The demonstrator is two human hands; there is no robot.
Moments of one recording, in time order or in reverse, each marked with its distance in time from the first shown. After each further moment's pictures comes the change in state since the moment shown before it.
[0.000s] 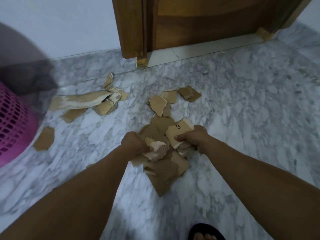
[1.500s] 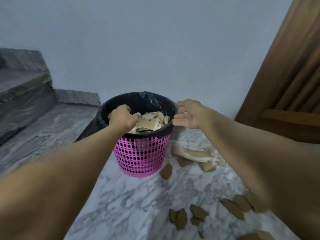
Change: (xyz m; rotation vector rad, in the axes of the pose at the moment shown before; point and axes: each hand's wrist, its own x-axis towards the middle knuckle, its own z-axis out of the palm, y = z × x) left_hand -0.219 -0.151 -0.416 -0.125 1.018 0.119; right_hand -0.313 -0.322 0.271 0.115 -0.566 -0.385
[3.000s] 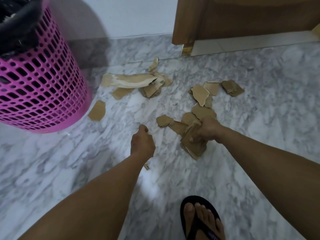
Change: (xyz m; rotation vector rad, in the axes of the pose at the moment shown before) left_hand -0.226 -0.011 0.356 -0.116 -0.690 -0.188; right_hand 0.014 0.317 -0.304 -0.886 0.230 0.424
